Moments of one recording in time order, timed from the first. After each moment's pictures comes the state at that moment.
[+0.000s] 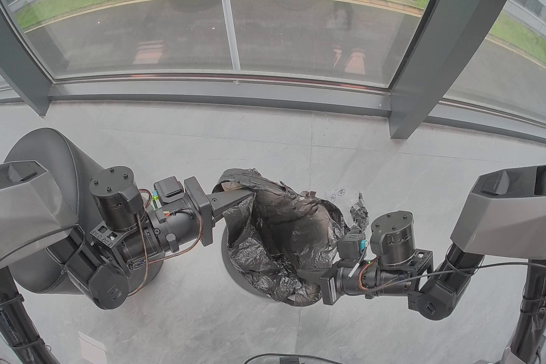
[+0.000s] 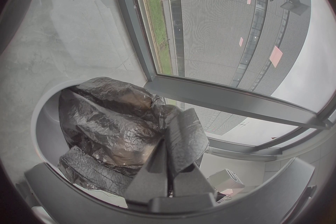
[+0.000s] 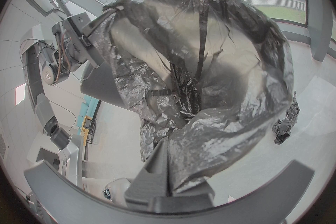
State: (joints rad) left arm -0.42 2.01 -0.55 -1.44 -0.56 -1.27; right arm 0.64 2.20 -0.59 -1.12 0.33 0.18
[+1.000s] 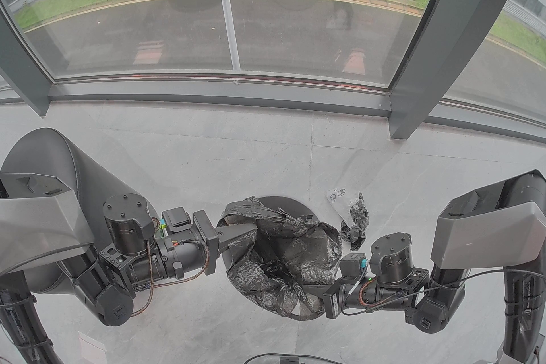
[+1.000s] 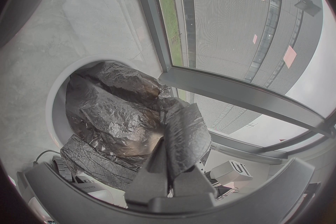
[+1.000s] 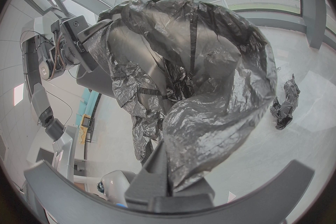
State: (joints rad) left arm -0.45 2.07 -0.44 -1.48 -0.55 -1.25; right arm 0.64 2.33 -0.49 -1.31 0.32 0.18
